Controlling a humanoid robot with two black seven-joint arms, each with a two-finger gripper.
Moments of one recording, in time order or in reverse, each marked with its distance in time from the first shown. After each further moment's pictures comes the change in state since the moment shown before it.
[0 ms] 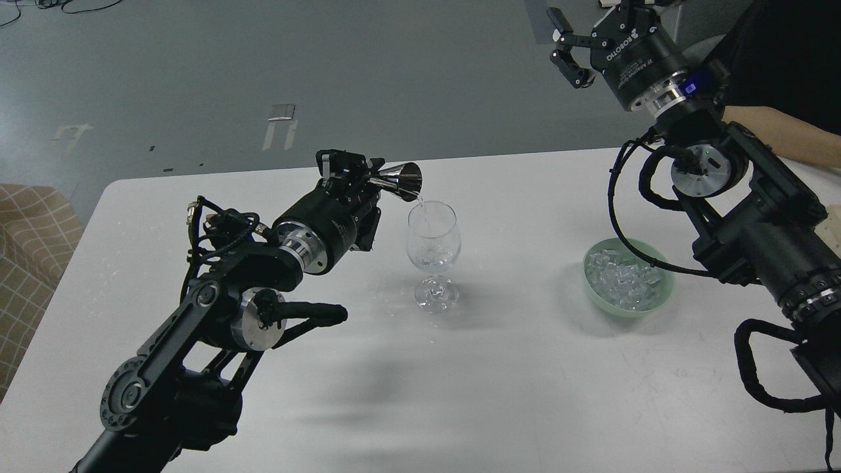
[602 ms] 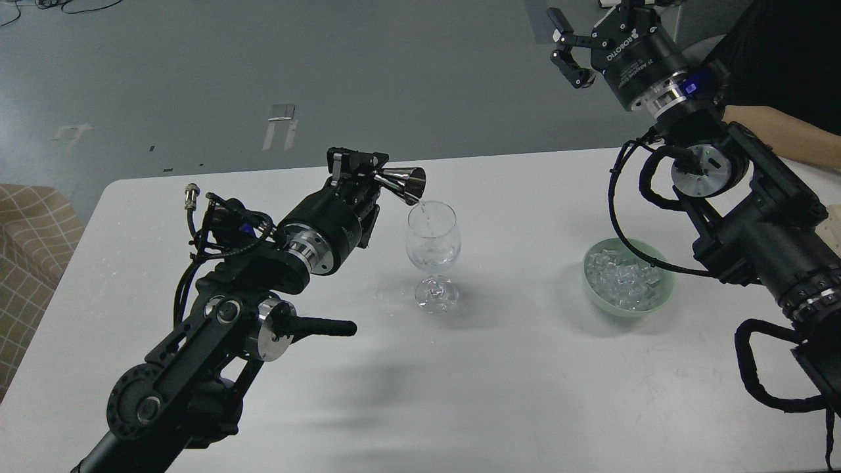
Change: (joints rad) left arm -0.007 0.014 0.055 -0.006 0.178 -0.030 -0.002; right arm 0.000 -0.001 0.000 0.000 0.000 0.000 -0.001
